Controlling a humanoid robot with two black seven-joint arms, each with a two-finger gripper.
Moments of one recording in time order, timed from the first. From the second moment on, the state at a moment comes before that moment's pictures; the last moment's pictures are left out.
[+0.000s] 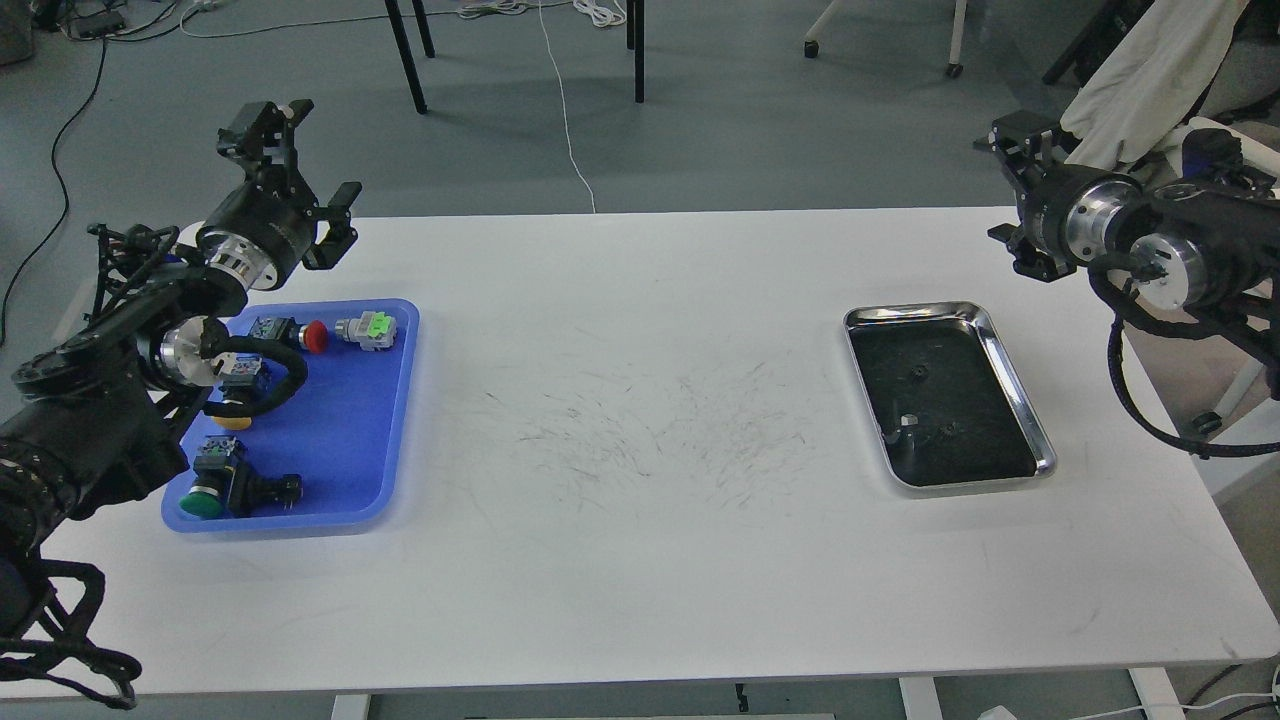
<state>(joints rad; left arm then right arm) -0.91 0.32 -0.47 -0.40 0.04 -0.37 -0.37 1.32 -0.55 -0.32 0.79 0.05 0.02 -0.02</state>
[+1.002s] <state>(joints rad) -0.90 0.32 -0.47 -0.39 0.04 -0.37 -0.38 1.31 -0.34 -0.68 0.71 -0.79 0.03 0.16</state>
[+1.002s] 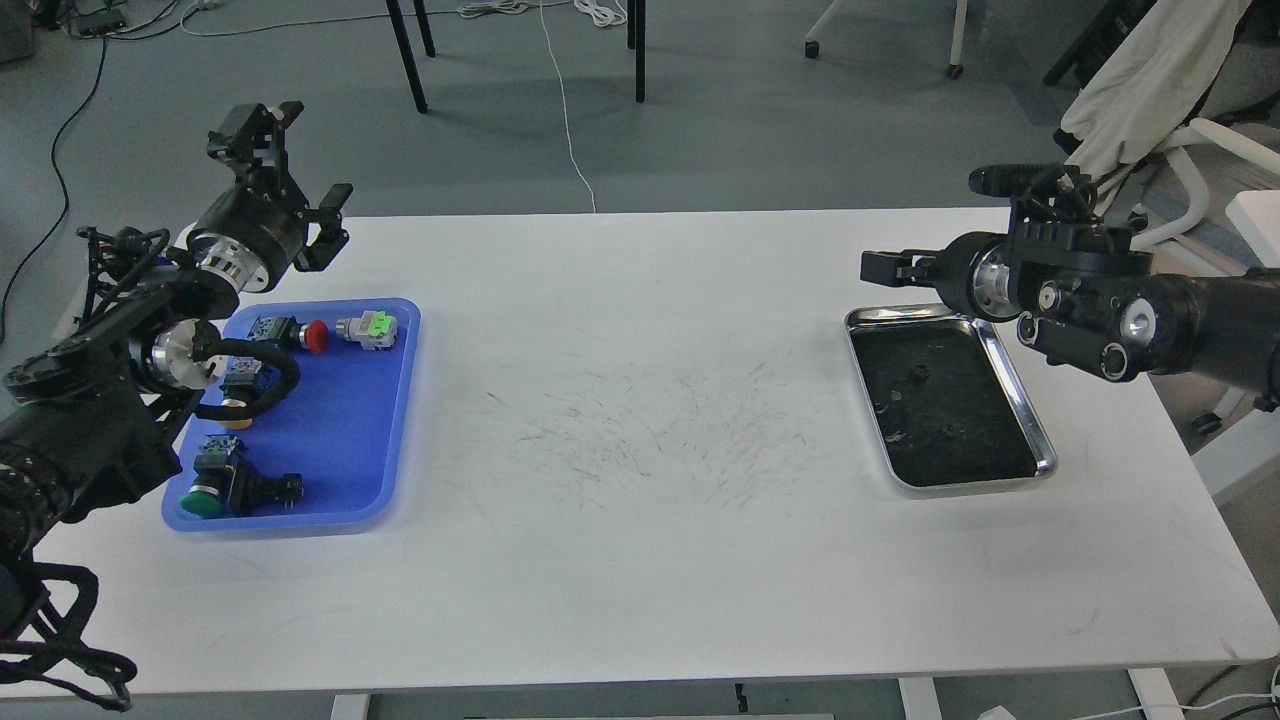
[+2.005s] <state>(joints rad) -0.90 0.31 -0.48 -0.39 0.04 -0.37 -0.38 1.22 -0.39 -0.77 0.65 -1.11 -0.02 0.38</state>
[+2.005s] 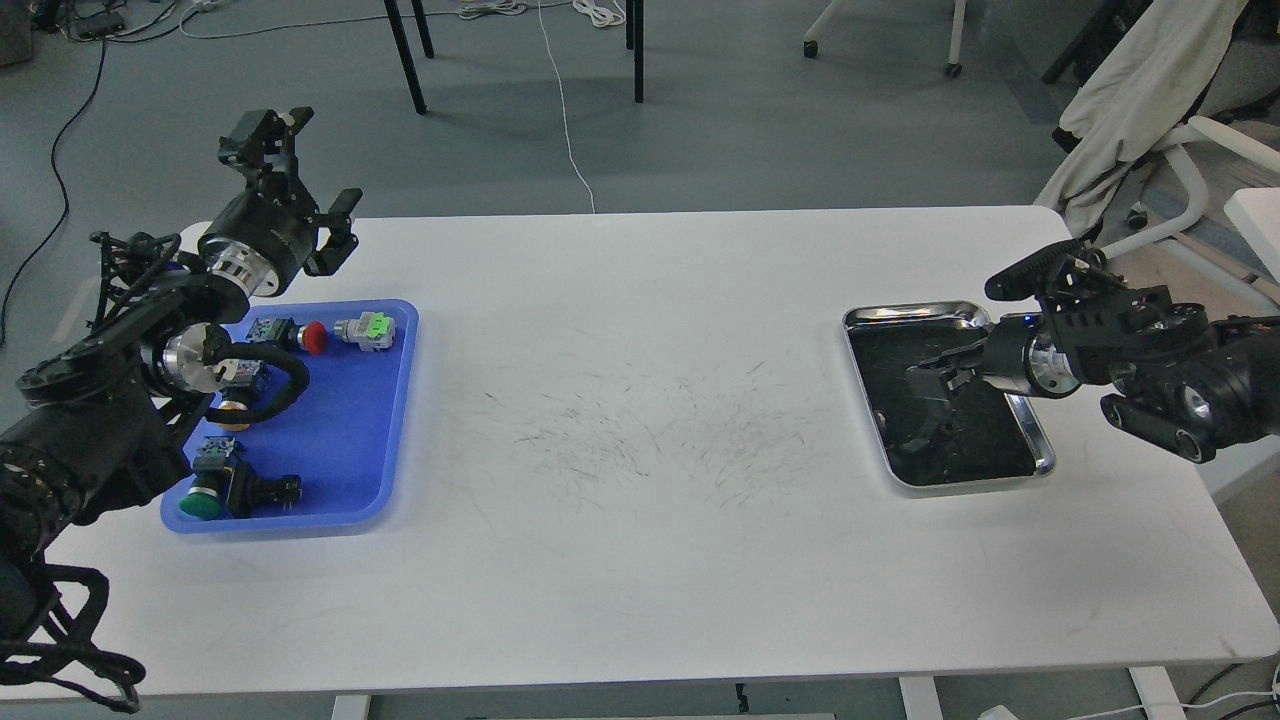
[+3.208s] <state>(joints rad) -0.90 0.32 -0.48 -0.39 0.04 -0.37 -0.38 1.17 -0.35 -0.77 0.55 -1.11 0.01 0.38</state>
